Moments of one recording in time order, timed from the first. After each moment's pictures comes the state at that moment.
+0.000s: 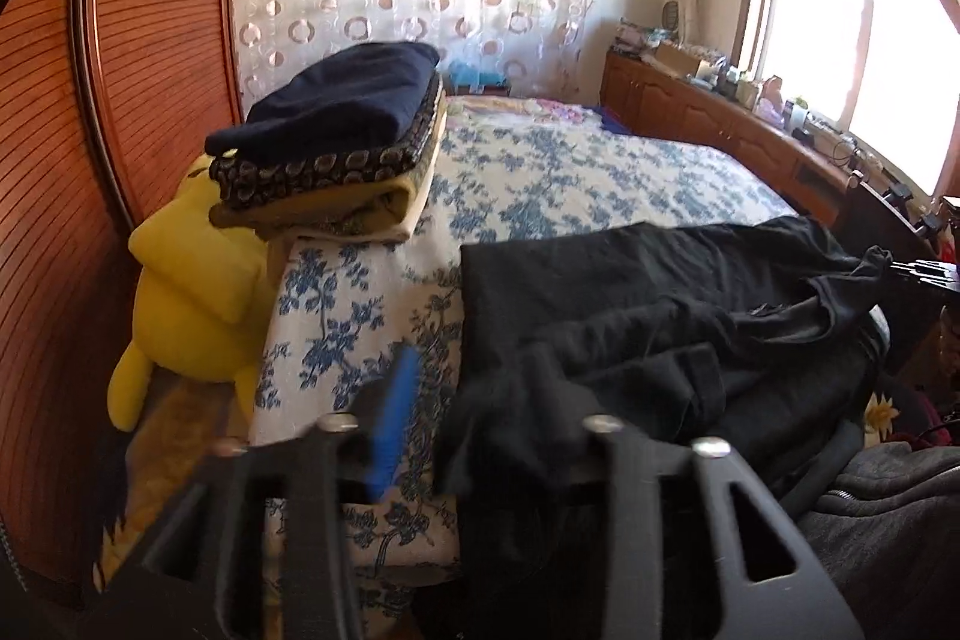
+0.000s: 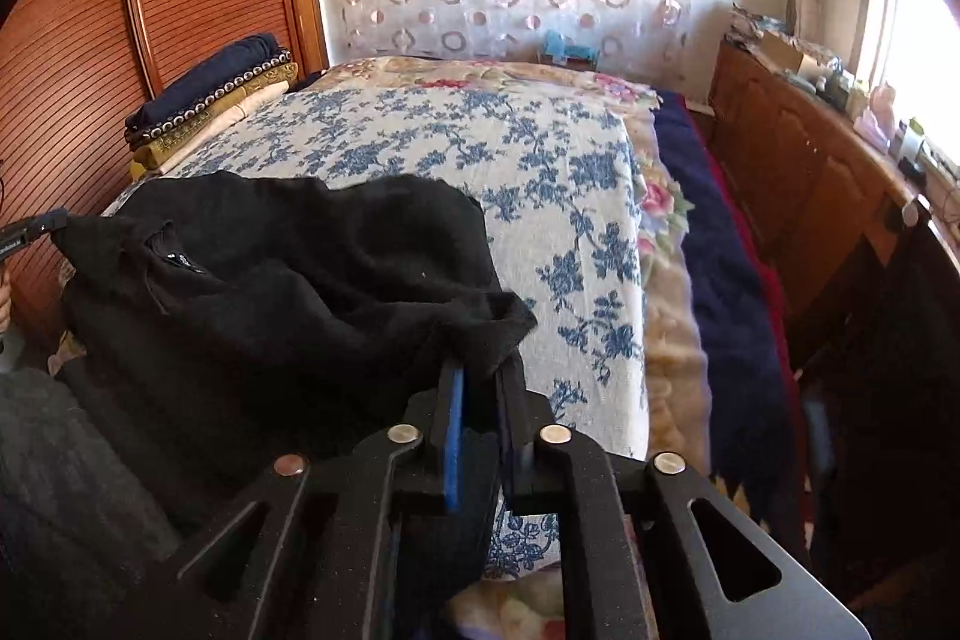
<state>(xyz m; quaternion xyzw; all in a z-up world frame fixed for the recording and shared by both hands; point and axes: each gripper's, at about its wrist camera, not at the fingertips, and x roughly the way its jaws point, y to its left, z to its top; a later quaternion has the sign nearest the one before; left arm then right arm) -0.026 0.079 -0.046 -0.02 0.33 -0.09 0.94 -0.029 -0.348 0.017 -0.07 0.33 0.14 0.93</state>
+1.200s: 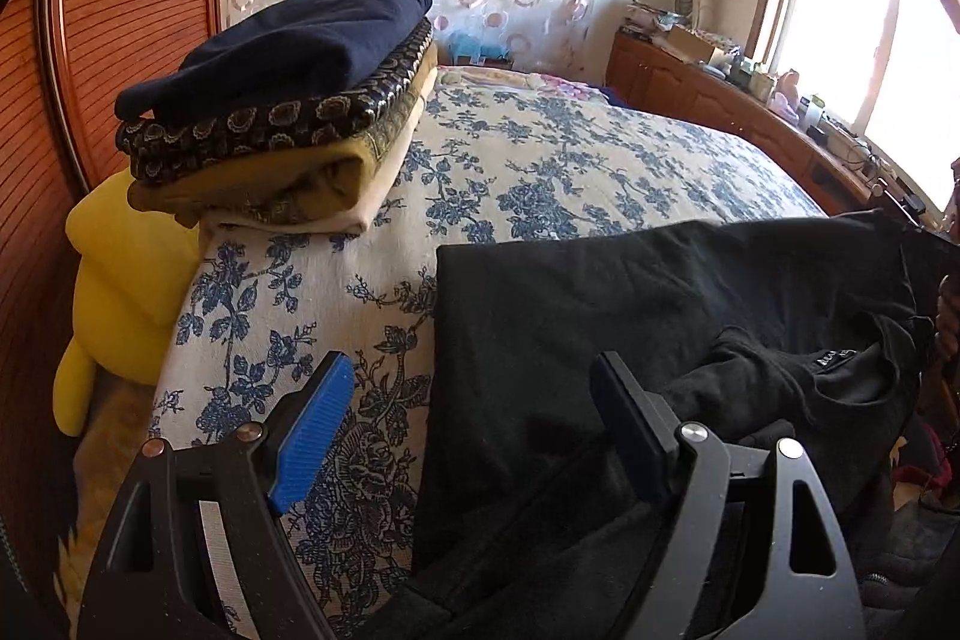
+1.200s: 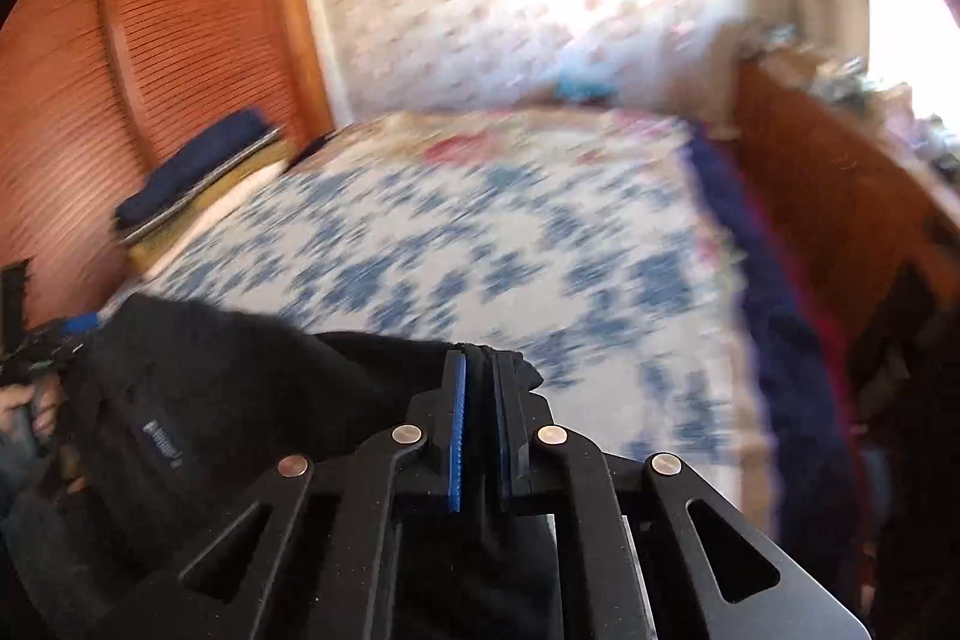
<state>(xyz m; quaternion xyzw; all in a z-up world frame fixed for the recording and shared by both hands) 0.048 0.060 -0.089 -0.04 0.37 -0.09 0.93 0.054 -0.325 0.020 0.00 0.27 0.14 0.95</state>
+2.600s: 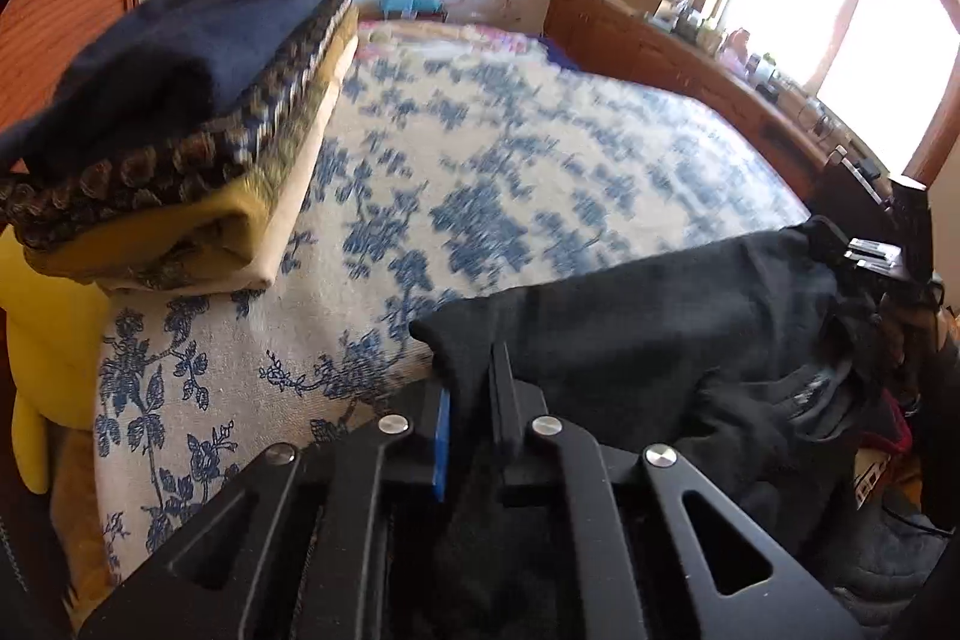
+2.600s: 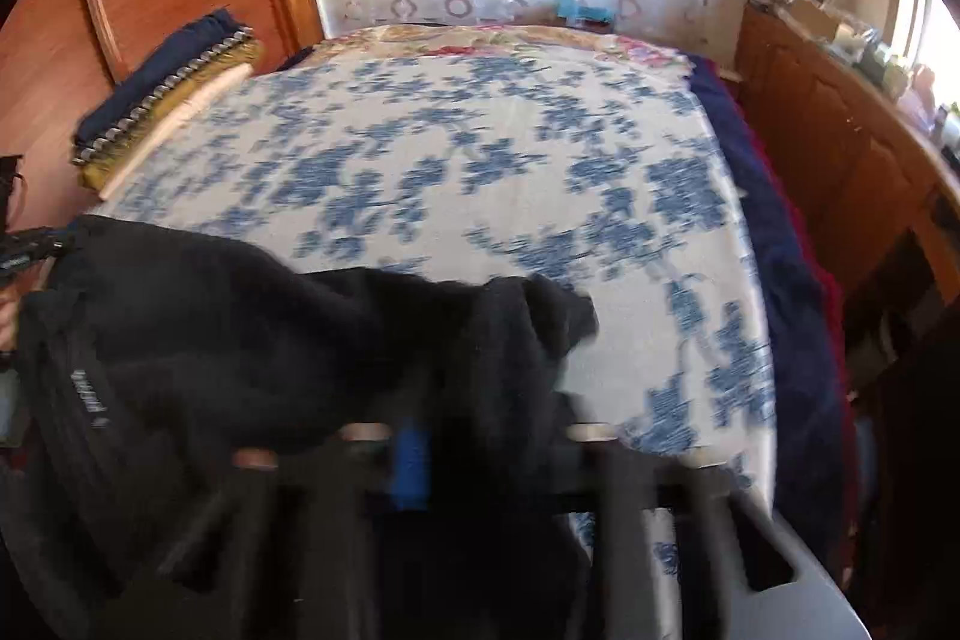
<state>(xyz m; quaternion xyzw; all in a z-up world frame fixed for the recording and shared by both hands) 0.098 0.043 -0.078 -0.04 0.42 -0.18 0.89 0.093 -0.311 -0.026 -0.04 0.37 0.16 0.91</state>
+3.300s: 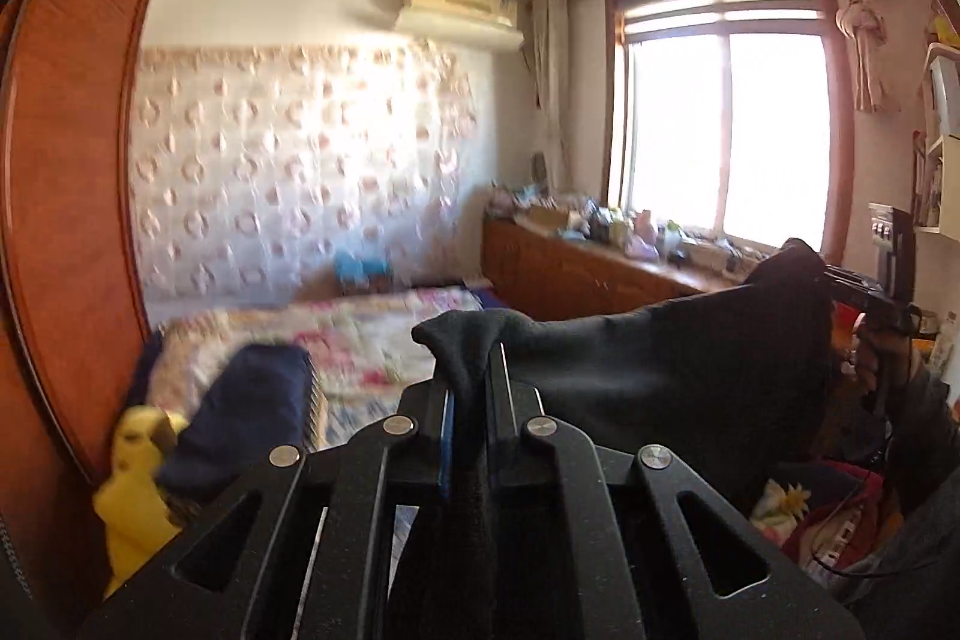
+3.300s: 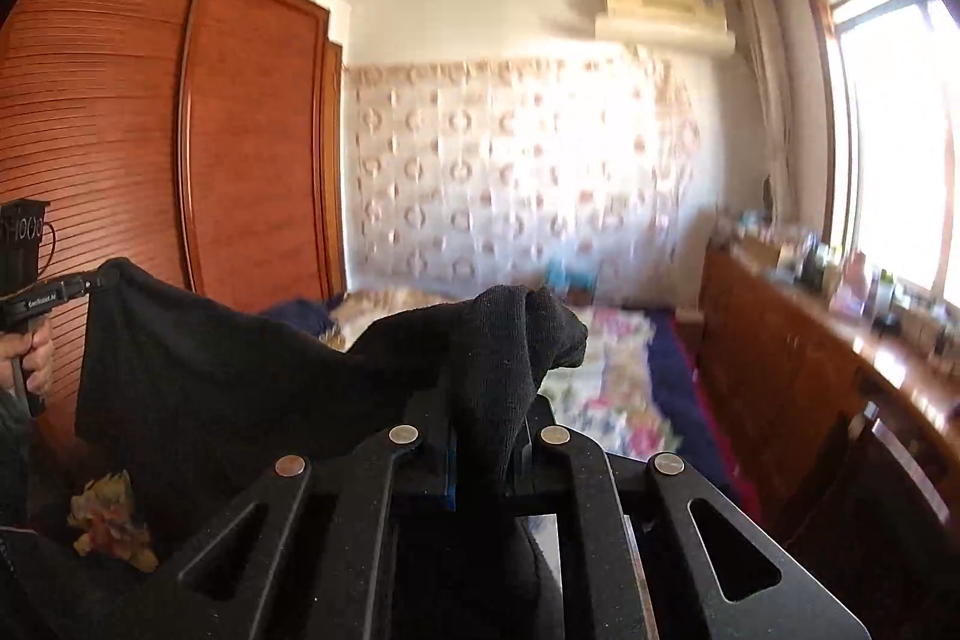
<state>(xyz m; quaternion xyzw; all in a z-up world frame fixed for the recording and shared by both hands) -0.050 0.048 0.174 0.00 0.12 -0.22 0.97 -0.134 -0.332 0.191 -0.04 0.05 0.14 0.99</state>
